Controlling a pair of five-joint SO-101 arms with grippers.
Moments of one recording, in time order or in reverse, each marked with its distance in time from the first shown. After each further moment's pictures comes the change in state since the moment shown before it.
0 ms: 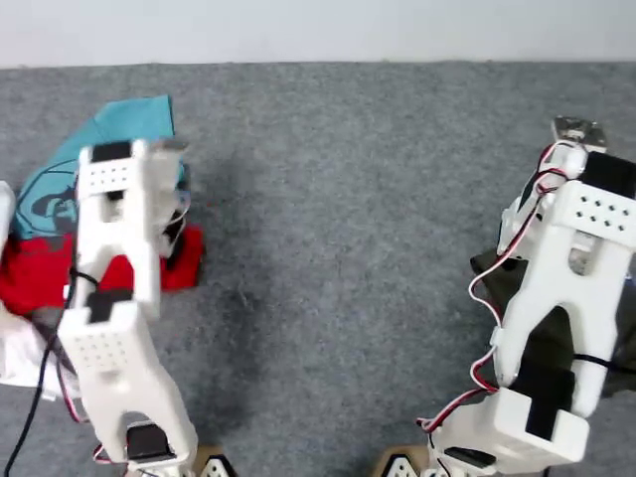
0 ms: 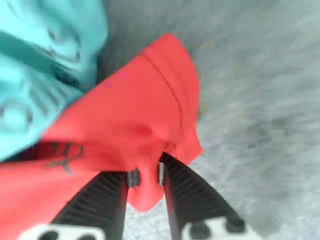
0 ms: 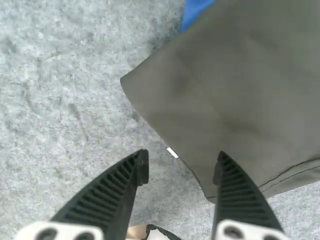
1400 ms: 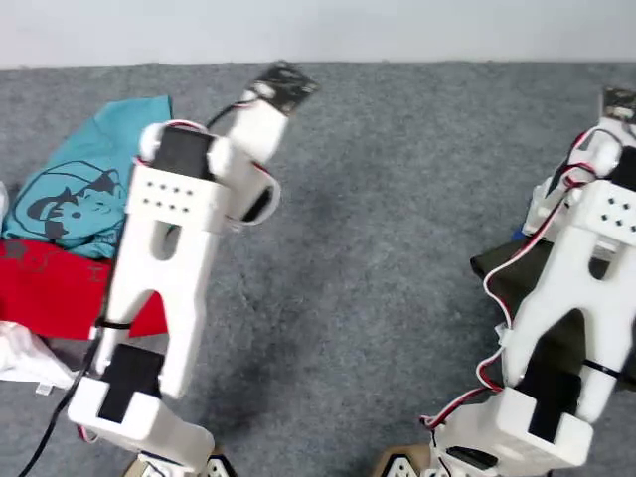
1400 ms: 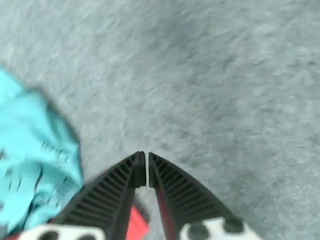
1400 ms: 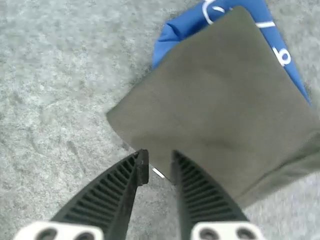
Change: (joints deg) left arm 16.1 -22.0 0.7 0.0 0.4; right arm 4.9 0.0 -8.8 0.0 -2.7
